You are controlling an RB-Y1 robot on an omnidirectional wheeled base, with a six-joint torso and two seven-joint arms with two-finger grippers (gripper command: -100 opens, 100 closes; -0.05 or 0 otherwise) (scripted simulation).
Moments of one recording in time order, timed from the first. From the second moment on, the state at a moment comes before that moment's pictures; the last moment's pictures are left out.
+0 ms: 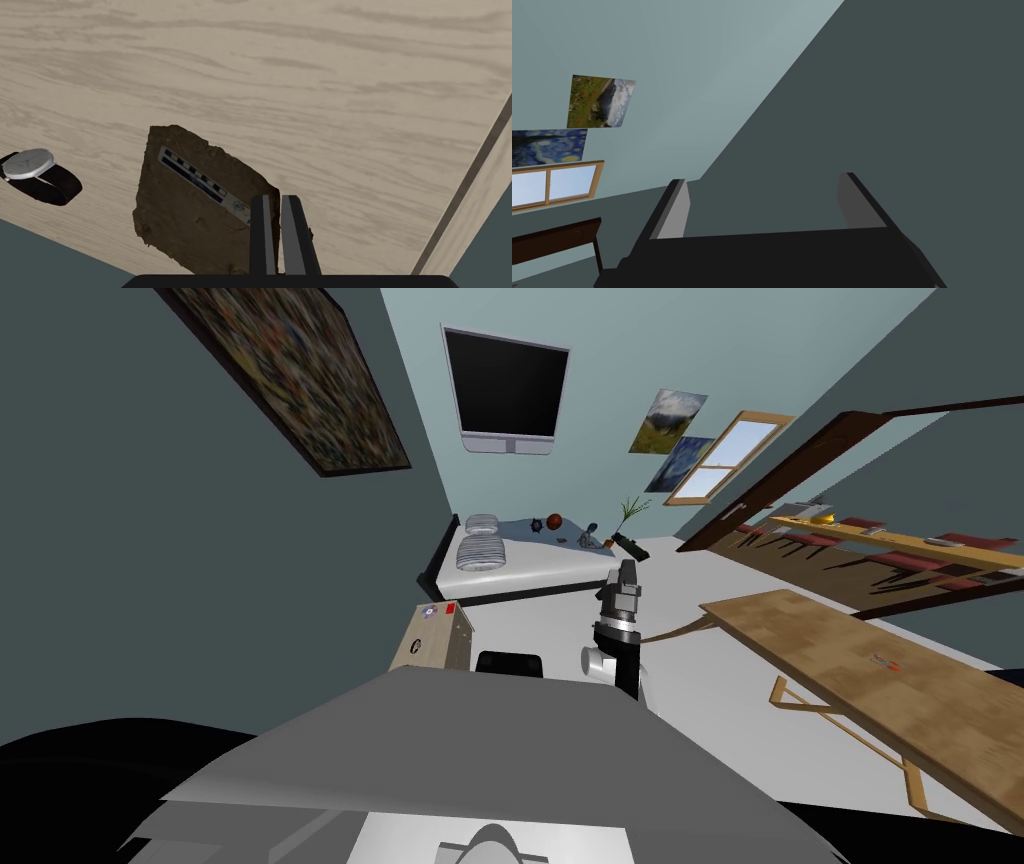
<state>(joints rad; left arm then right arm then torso) 0.62 0.73 -0.30 -1.23 1.05 0.24 -0.11 0.51 0.04 -0.05 -2.21 0.12 -0.48 0.17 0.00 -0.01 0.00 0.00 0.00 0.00</state>
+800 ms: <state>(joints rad) 0.67 0.79 -0.30 -1.28 1.11 0.25 -0.11 0.51 0.04 -0.05 -2.21 0.12 -0.48 0.17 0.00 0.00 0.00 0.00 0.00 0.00</state>
